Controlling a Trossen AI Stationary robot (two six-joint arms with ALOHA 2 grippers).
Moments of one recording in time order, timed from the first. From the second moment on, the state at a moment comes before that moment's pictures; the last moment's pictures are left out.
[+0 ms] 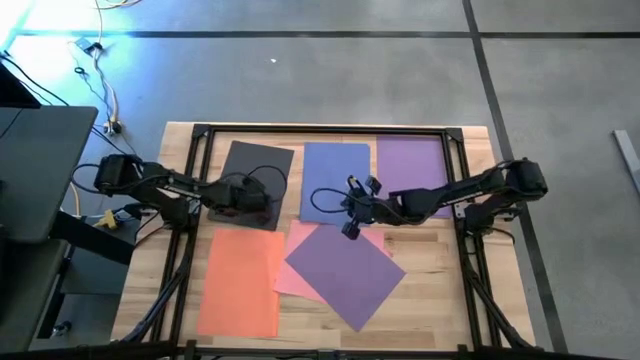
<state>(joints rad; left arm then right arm) 0.05 1.41 0.53 -0.44 -0.46 -0.75 0.11 1.57 0.93 -0.16 0.46 0.33</state>
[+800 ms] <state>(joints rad) 0.07 1.41 0.49 -0.20 -0.51 -0.78 0.10 1.57 0.93 -0.15 0.46 0.34</state>
